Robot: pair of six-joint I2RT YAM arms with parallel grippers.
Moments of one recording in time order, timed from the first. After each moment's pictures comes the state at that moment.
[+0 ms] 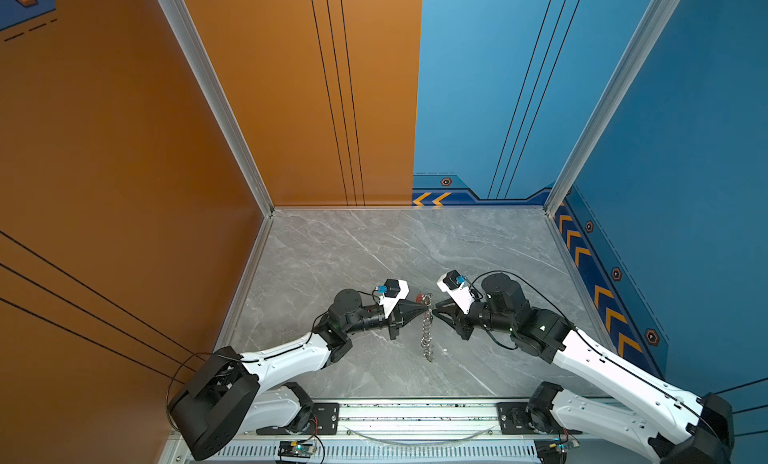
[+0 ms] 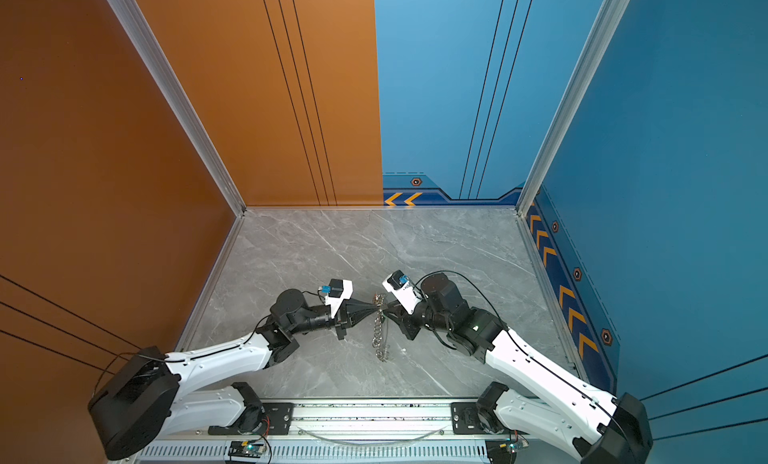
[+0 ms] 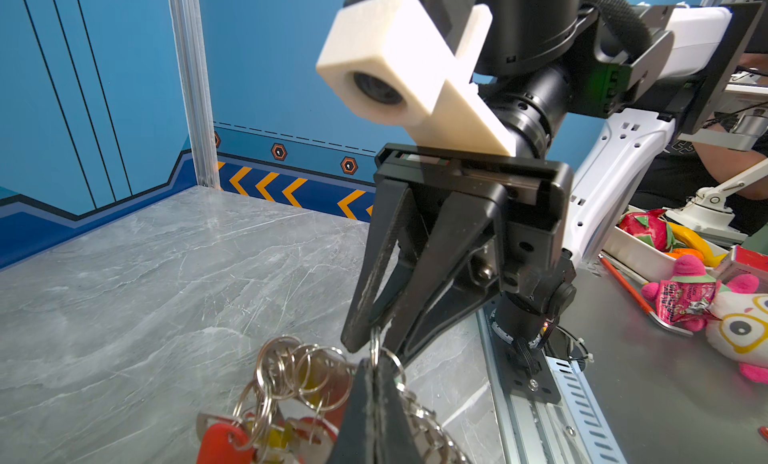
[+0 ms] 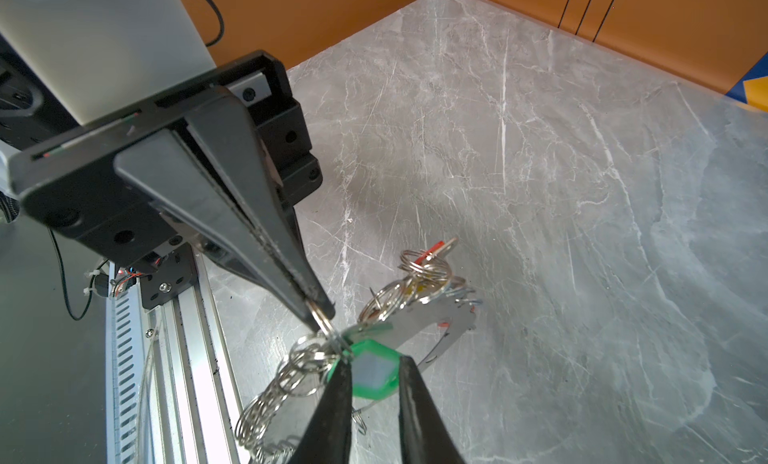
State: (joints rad) left arm -0.73 1.23 0.43 0.81 0.65 -0.15; right arm 0.77 0.98 0.78 -0.36 -0.29 0.01
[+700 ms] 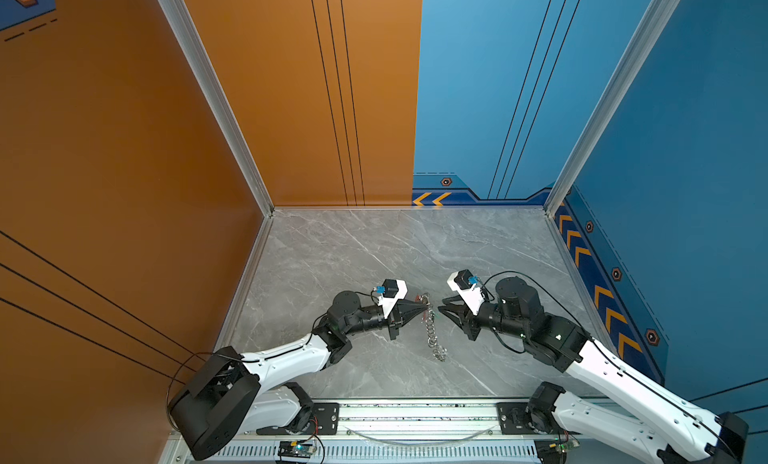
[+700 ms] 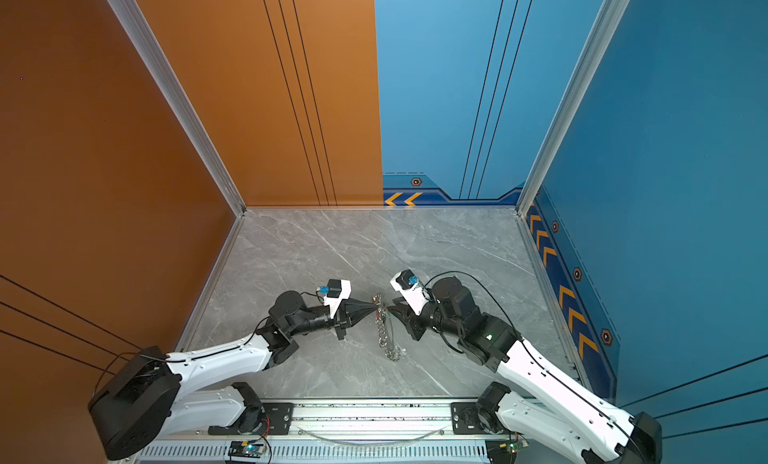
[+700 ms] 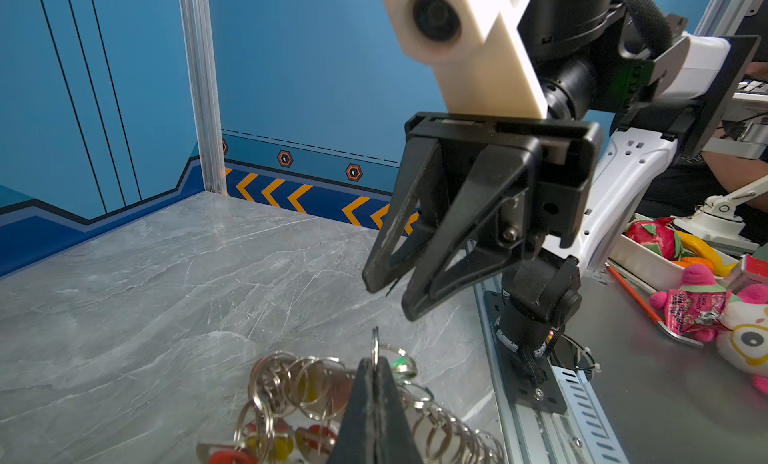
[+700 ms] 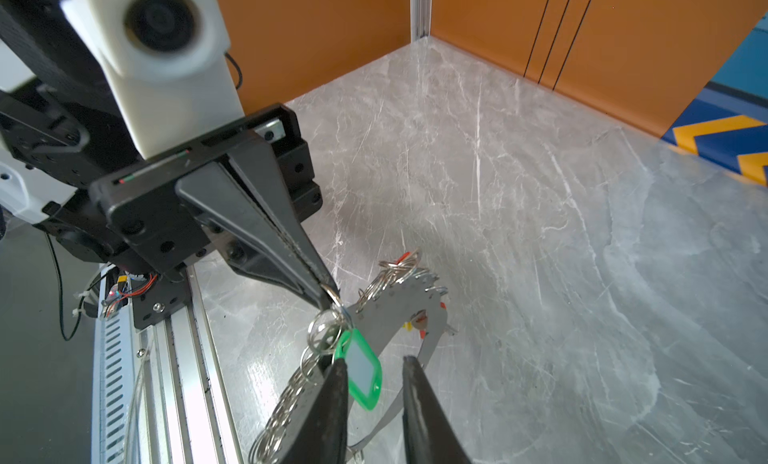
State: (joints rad) left arm -0.73 1.23 0.42 0.86 0.63 -0.16; right arm 0.75 0.84 0.76 -0.35 -0.25 0.00
